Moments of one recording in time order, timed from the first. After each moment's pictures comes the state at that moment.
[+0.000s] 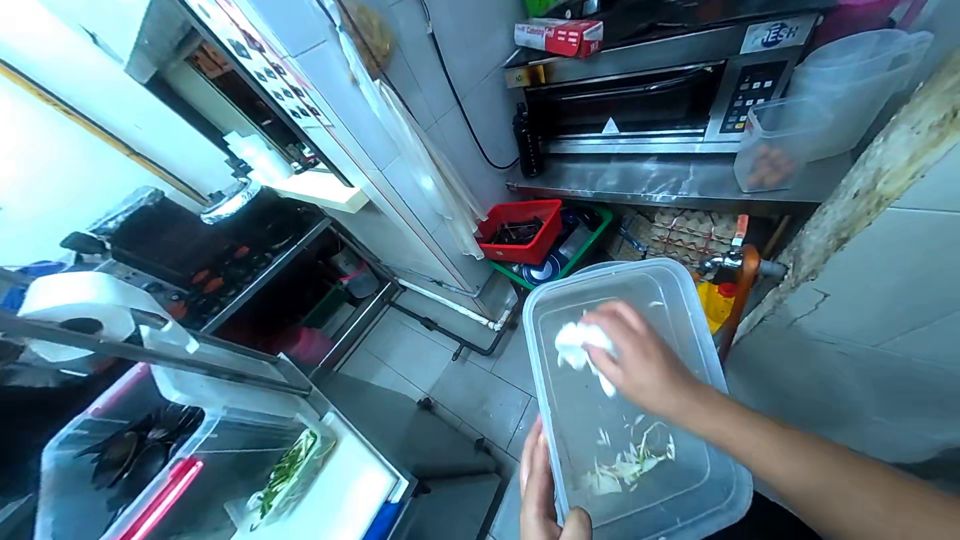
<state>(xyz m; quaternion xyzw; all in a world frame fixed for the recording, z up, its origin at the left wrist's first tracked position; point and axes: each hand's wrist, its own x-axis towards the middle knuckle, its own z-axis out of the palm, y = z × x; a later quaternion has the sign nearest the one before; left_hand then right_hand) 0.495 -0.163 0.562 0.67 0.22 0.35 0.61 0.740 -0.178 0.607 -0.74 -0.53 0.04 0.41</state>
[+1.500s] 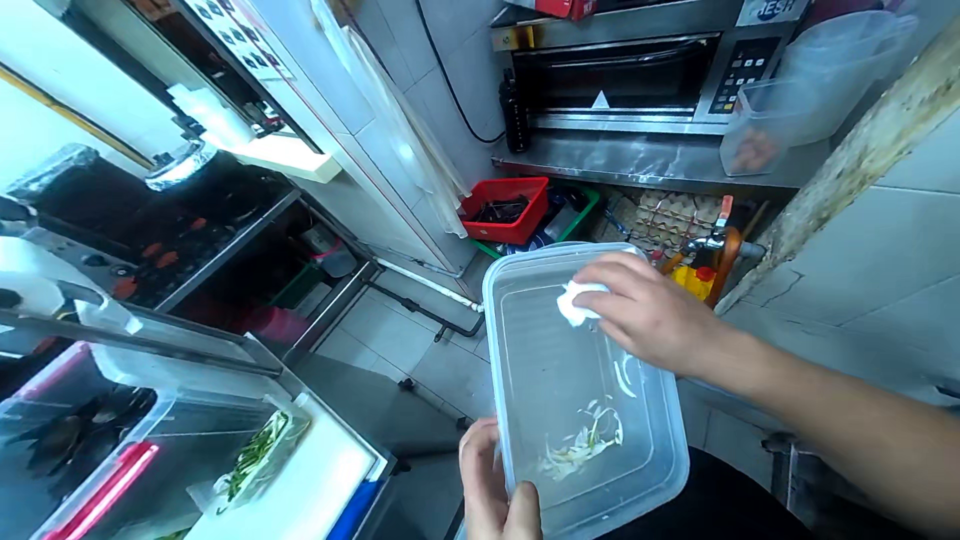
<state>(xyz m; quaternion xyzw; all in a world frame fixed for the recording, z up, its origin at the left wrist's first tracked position) 0.478 -0.151 0.580 0.68 0.30 0.40 0.54 0.777 -0.195 0.650 -0.63 -0.71 -0.12 0.29</state>
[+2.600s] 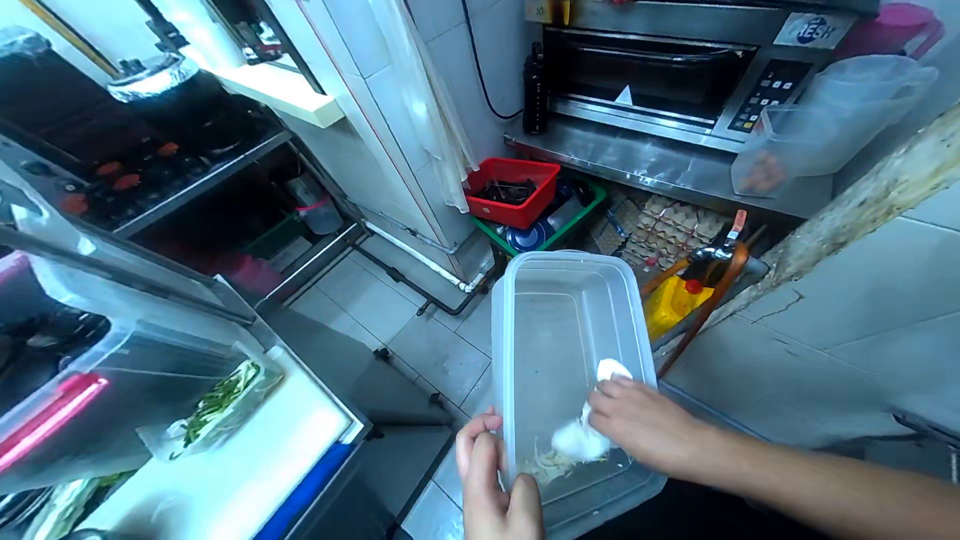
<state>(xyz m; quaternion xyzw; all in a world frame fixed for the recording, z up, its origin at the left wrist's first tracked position) 0.469 -0.169 0.572 0.70 0.40 0.36 0.47 0.709 -0.242 0.543 -0.62 -0.75 0.23 -0.04</state>
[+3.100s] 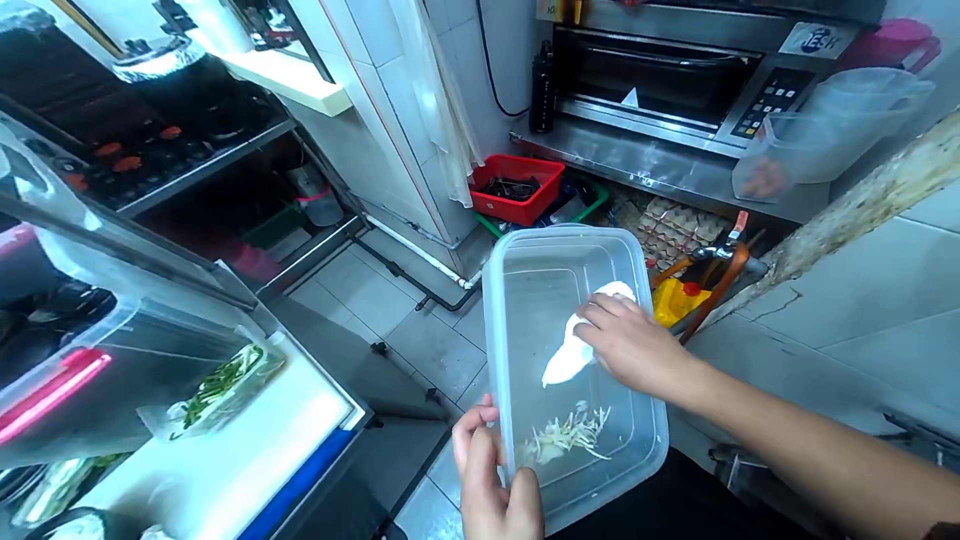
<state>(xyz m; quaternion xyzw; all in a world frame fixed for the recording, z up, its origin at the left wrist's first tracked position) 0.456 -0.172 0.570 0.68 0.38 0.41 0.48 0.726 -0.188 0.587 -0.71 -0.70 0.01 0.05</state>
